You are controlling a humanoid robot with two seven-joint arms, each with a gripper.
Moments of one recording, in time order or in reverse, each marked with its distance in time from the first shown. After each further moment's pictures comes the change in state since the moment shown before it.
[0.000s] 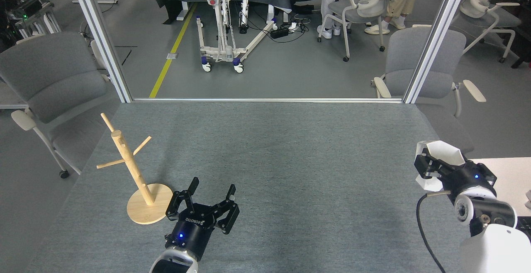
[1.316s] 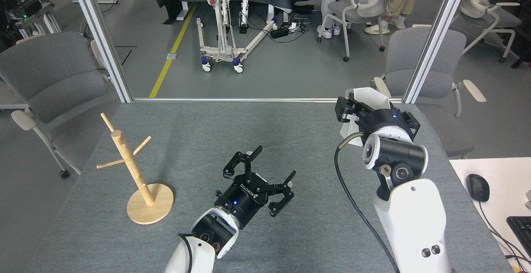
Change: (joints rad) left arm -0.255 -0.051 -0.186 0.109 -0.239 -0.168 -0.014; right arm -0.239 0.107 0.576 -0.291 0.135 0.655 0.413
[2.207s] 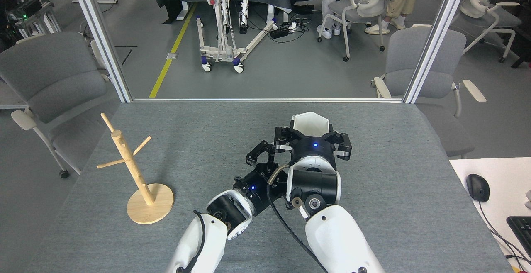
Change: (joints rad) left arm -0.130 -0.025 -0.052 0.112 0.064 -0.126 -0.021; right arm 0.040 0.173 0.262 0.118 0.238 0.133 -0.011
